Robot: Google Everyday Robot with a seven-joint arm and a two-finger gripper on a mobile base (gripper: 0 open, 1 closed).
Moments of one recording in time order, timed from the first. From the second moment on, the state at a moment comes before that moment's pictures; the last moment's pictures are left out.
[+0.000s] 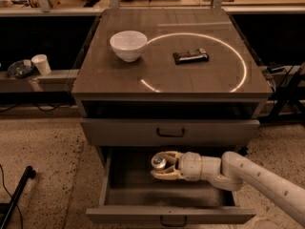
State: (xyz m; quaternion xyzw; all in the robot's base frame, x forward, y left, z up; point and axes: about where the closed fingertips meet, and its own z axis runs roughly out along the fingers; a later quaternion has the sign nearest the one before) arm 0.498 -0.030 0.563 -0.48 0.54 0.43 0.55
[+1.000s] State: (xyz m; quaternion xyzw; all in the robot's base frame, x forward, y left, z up) arm 0.505 0.015 0.478 -0.53 0.55 0.41 0.50
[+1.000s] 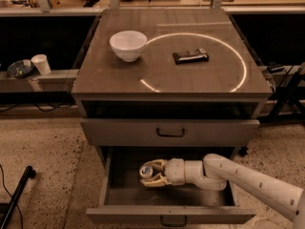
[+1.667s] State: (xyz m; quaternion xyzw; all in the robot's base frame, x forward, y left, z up) arm 0.502 0.023 0.452 -0.49 0.58 0.44 0.47
